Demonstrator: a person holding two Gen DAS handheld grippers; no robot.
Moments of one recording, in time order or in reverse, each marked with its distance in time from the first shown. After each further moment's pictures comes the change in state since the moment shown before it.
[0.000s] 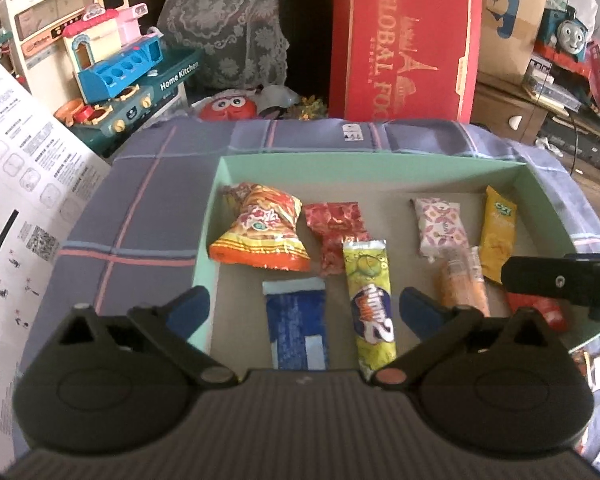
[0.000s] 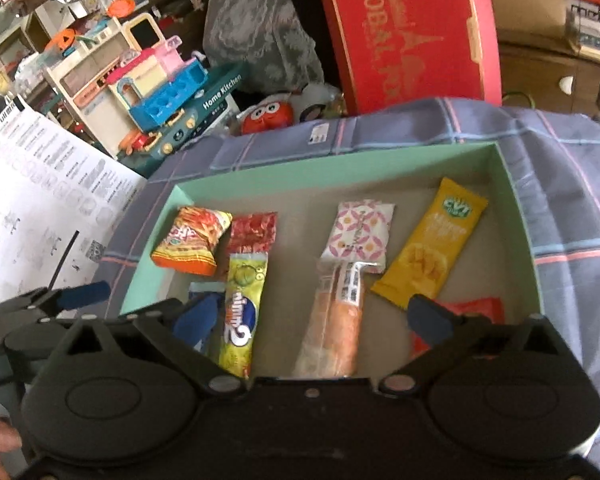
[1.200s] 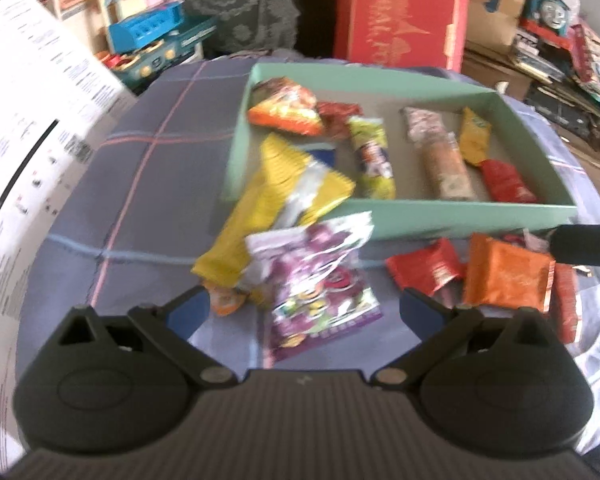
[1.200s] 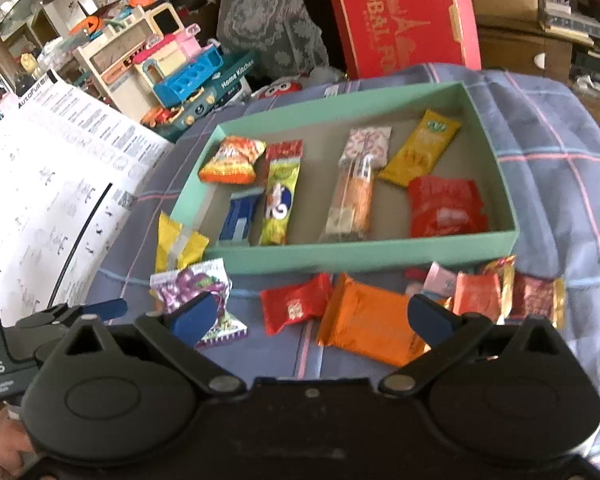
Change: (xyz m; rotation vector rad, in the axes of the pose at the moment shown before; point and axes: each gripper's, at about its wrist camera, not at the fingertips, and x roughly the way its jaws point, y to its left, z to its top) left arm -0.070 0.027 -0.127 -0.030 0.055 -0.004; right arm -0.078 0.014 -0.099 -0.017 0.039 0.012
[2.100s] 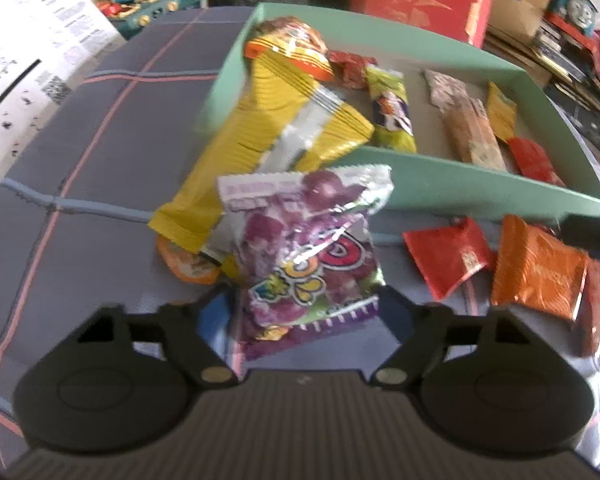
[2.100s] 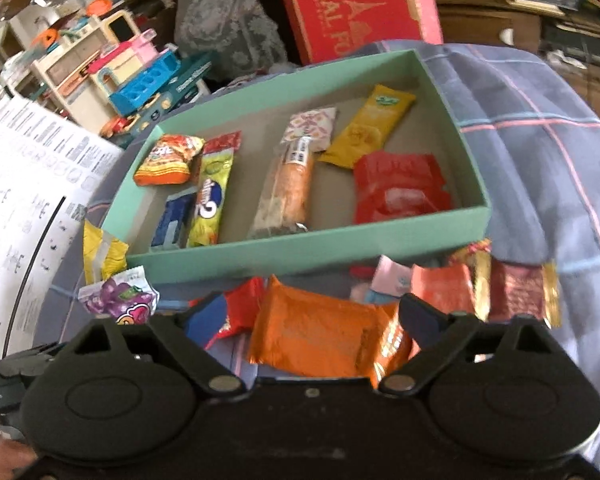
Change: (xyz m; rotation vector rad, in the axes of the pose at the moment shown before) left arm 0.060 -0.006 -0.014 -0.074 0.080 -0.044; right arm 0.046 -0.045 -0.004 0.061 -0.014 -0.069
